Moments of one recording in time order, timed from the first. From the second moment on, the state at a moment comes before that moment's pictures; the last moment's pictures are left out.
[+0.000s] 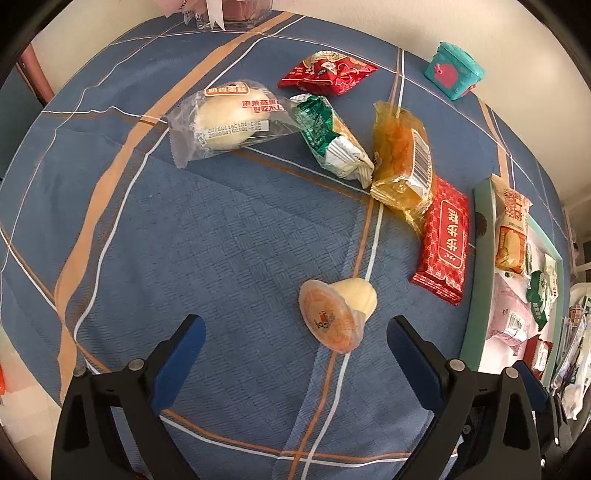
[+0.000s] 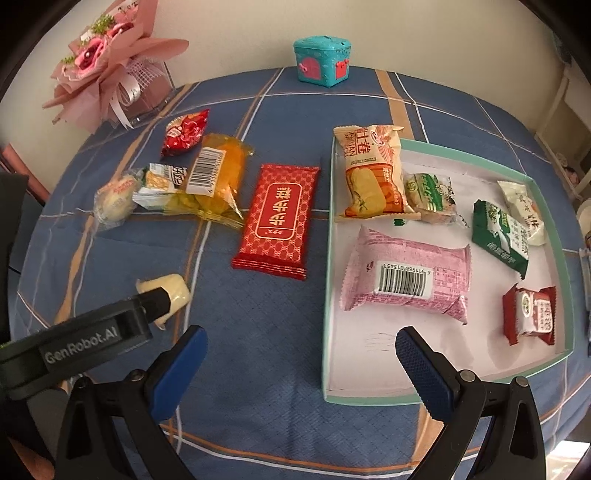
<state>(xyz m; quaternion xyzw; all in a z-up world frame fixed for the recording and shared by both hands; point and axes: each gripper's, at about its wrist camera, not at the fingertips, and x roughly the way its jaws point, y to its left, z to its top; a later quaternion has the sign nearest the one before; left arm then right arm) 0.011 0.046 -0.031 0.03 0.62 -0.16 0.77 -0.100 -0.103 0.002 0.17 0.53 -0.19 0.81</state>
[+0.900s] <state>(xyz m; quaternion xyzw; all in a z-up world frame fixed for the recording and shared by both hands) 0.010 -0.010 -0.039 0.04 0.62 -0.20 0.76 -0.114 -0.129 -0.004 0.23 0.52 -0.22 0.79</state>
